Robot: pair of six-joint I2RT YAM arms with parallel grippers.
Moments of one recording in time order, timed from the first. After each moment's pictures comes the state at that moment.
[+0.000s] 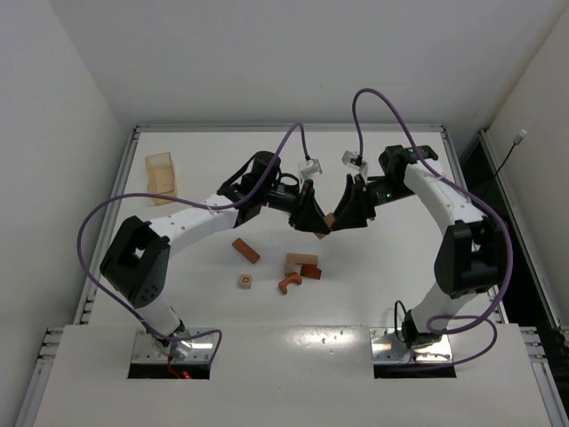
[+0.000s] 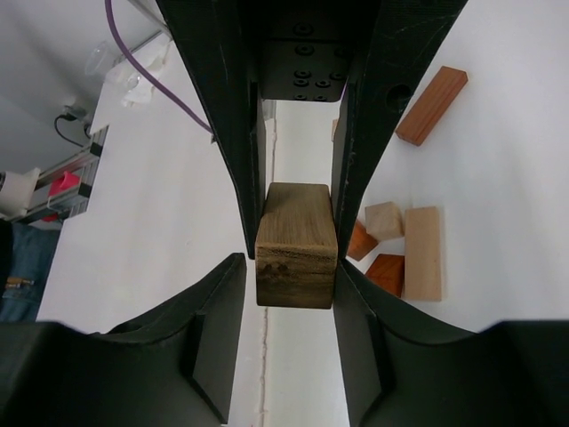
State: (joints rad) left arm -0.66 1.66 1.19 0.11 1.01 -0.25; right arm 0.16 1.68 1.37 -1.35 -1.31 -1.11
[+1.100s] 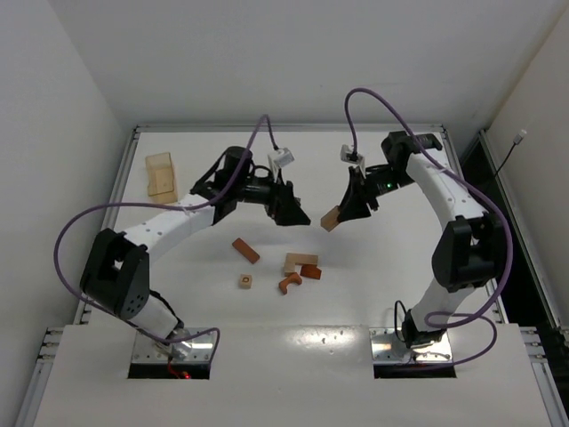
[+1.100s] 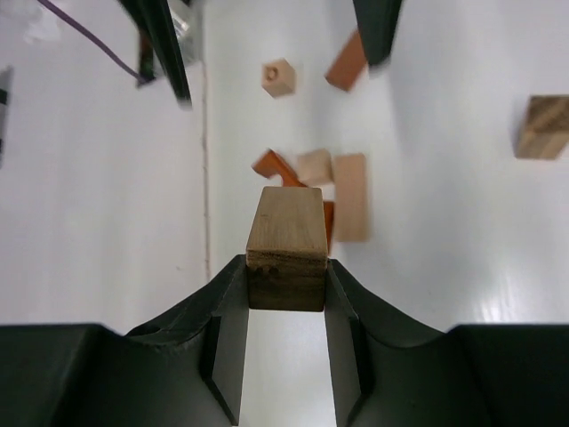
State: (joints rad) left arm -0.54 1.54 1.11 0.01 0.90 -0.25; right arm 0.13 1.72 1.49 -1.36 -1.13 -1.11
